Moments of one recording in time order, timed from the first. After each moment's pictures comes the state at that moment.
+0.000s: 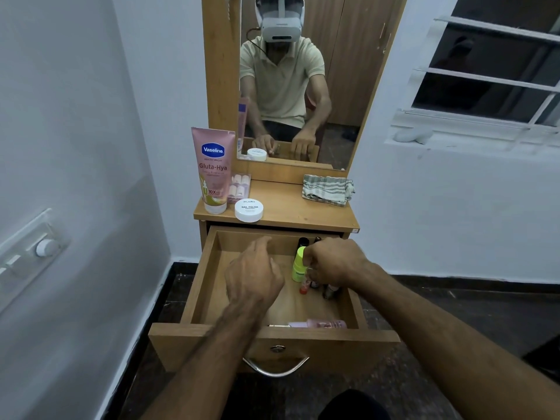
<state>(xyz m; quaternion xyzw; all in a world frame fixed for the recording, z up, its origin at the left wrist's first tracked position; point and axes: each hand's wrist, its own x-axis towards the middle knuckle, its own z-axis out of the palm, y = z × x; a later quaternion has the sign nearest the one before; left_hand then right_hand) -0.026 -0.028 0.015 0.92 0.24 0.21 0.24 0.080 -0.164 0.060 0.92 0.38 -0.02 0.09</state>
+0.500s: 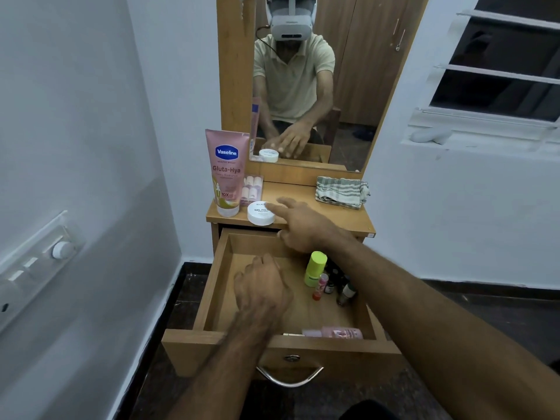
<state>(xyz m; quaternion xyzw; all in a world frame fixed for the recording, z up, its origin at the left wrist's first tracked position) -0.023 -0.020 0.007 0.93 0.28 0.09 0.21 0.097 -0.073 0.094 0.91 0.41 -0.07 -0.05</state>
